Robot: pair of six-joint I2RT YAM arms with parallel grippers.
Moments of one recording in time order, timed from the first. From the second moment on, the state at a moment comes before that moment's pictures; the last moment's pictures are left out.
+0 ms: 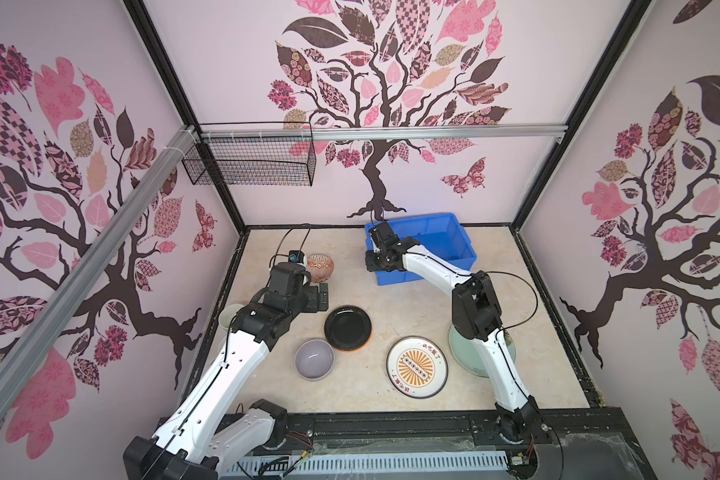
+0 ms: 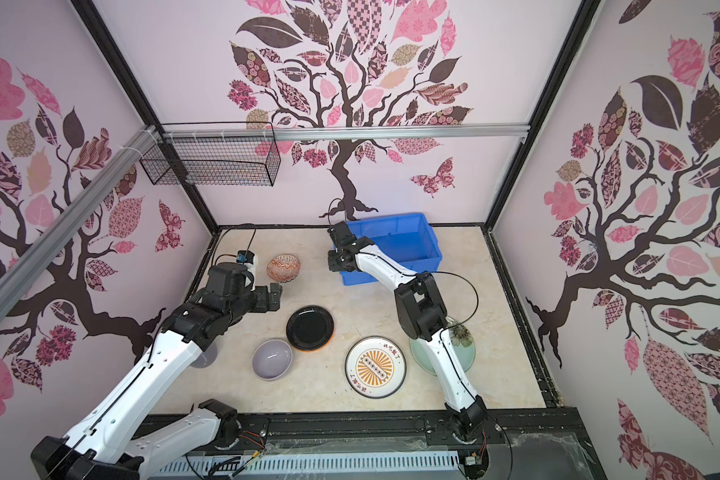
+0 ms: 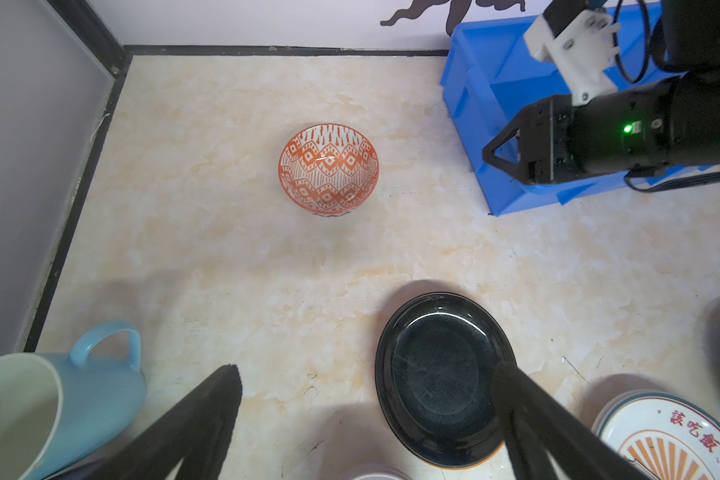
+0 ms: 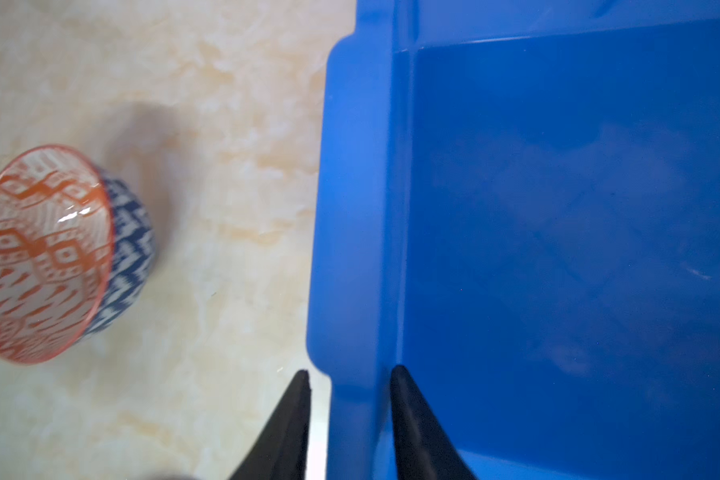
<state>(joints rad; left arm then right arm) -0.38 1.02 1.00 -0.70 -0.18 -0.23 0.64 2.37 2.11 -0.66 0.00 0.44</state>
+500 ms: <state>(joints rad) -0.38 1.18 1.06 -0.74 -0.08 -0.23 0.50 2.08 1.98 -0.76 0.16 0.37</state>
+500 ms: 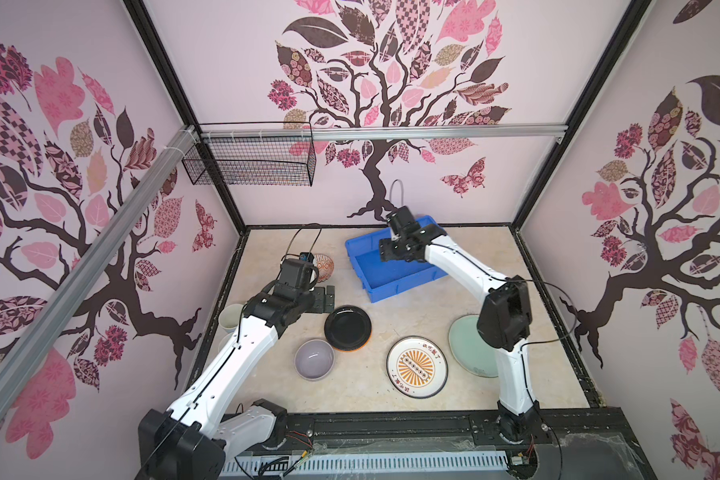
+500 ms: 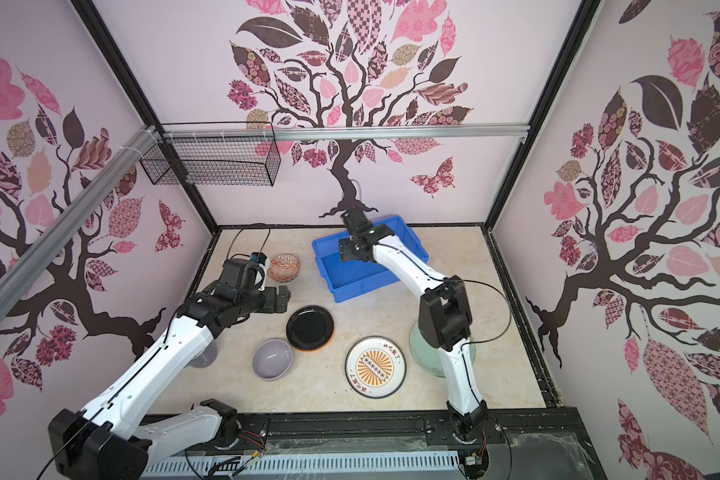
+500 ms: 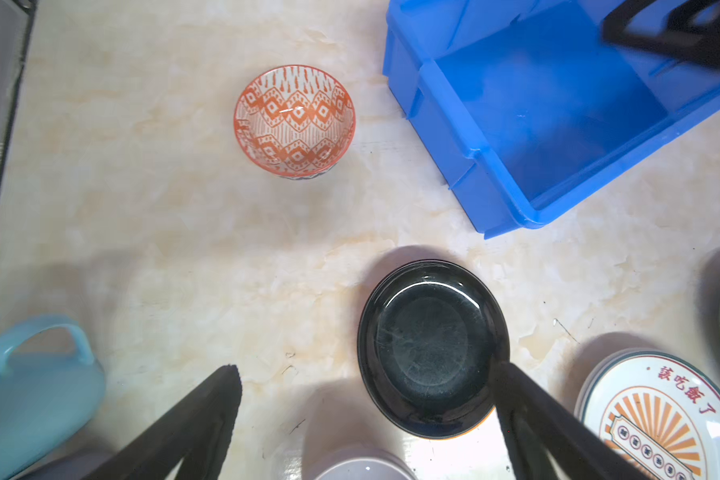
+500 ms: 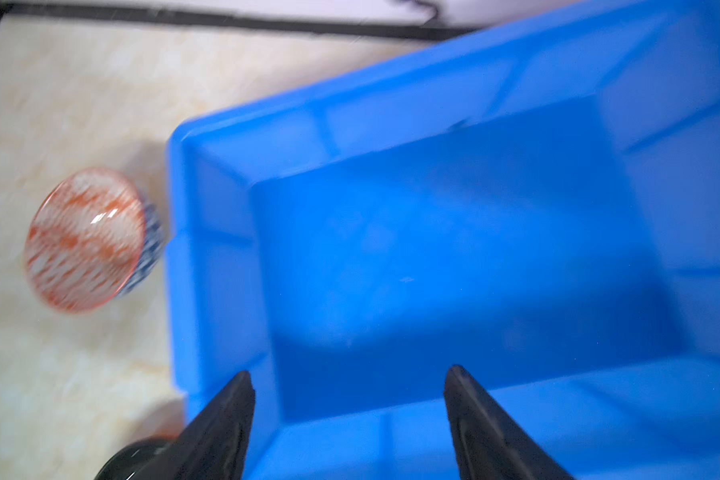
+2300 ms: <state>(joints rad) -0.40 1.95 1.80 -0.75 0.00 -0.22 0.16 1.99 1.55 -0.76 0.15 0.27</state>
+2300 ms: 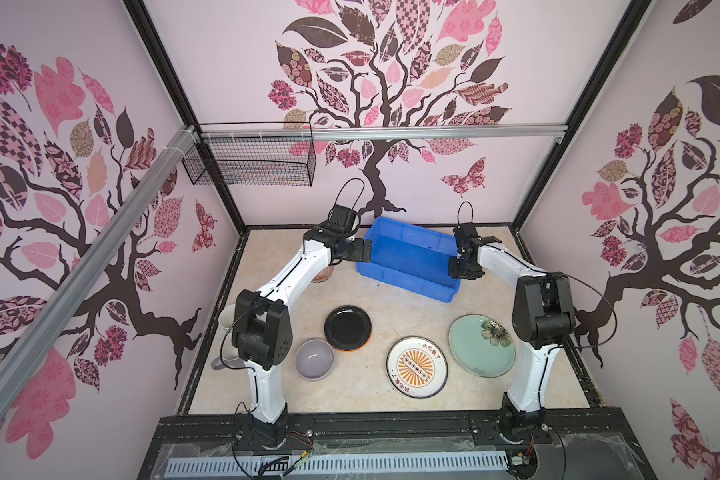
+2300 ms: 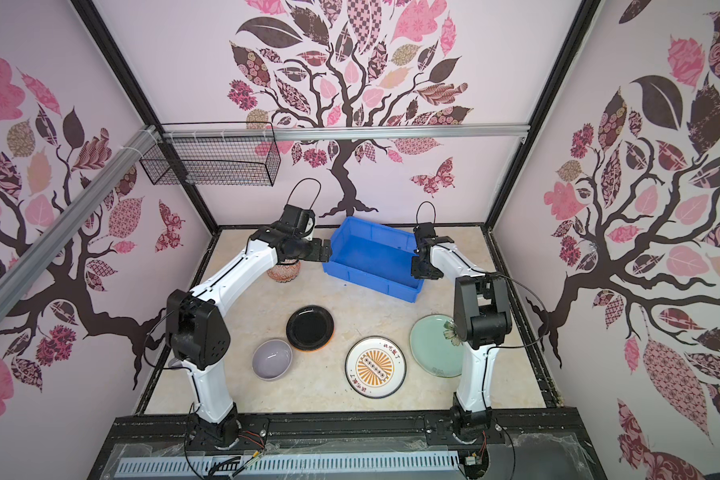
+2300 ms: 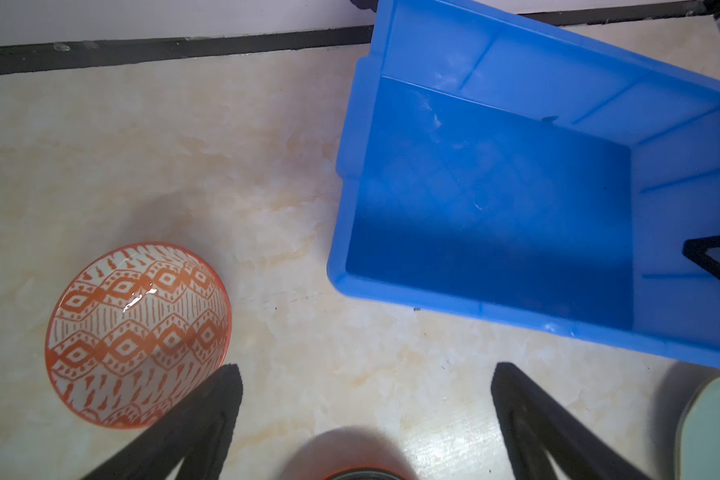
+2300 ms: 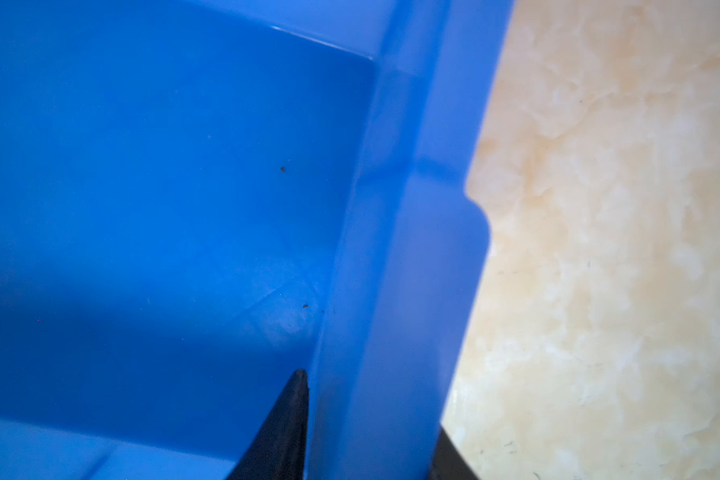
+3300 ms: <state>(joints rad) -0.38 2.11 1.80 -0.77 0.06 -0.19 0.16 1.94 1.46 -0.73 0.03 0.28</state>
